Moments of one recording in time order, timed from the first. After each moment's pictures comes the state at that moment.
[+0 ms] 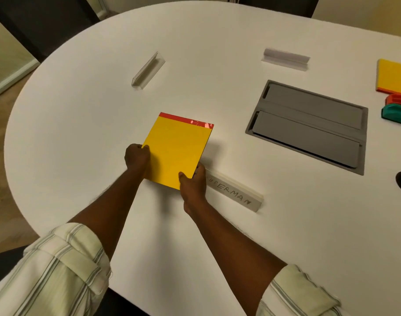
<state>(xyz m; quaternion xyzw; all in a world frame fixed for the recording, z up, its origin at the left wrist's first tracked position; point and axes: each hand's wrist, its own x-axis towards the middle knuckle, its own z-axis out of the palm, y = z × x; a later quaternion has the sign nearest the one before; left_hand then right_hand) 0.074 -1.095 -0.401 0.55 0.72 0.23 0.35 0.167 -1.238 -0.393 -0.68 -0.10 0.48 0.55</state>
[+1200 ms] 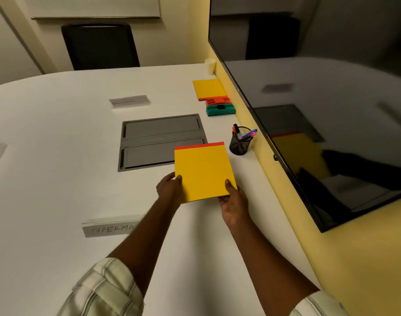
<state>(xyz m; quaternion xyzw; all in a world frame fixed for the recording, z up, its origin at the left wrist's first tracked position) 0.384 -1.371 -0.344 0.49 0.51 0.13 0.70 0.429 -1.532 -0.356 -0.44 0.24 0.20 0.84</state>
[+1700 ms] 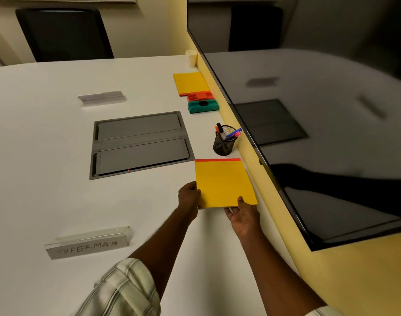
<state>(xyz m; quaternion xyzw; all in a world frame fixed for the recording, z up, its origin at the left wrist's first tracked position) 0.455 -1.447 -0.388 0.57 0.42 0.00 0.71 0.474 -1.597 -0.398 -0.39 0.35 0.16 0.84</state>
